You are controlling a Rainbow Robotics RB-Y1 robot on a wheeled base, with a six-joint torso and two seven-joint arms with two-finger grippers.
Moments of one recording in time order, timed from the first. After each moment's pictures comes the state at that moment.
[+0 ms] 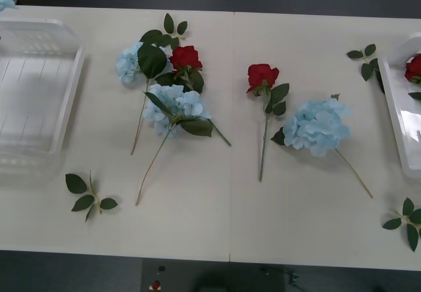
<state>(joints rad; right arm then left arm) -0.64 -1.39 0.43 -1.23 -1.32 0.90 1.74 -0.49 1.16 -0.41 -1.36 0.22 0.51 -0.80</state>
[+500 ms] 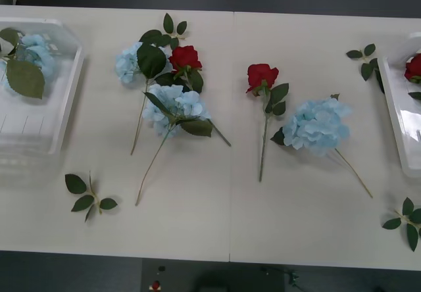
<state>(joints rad) 0.18 -1.25 -0.17 -1.77 -1.23 0.88 1.91 -0.48 1.16 -0.41 -1.34 0.25 0.46 -0.86</state>
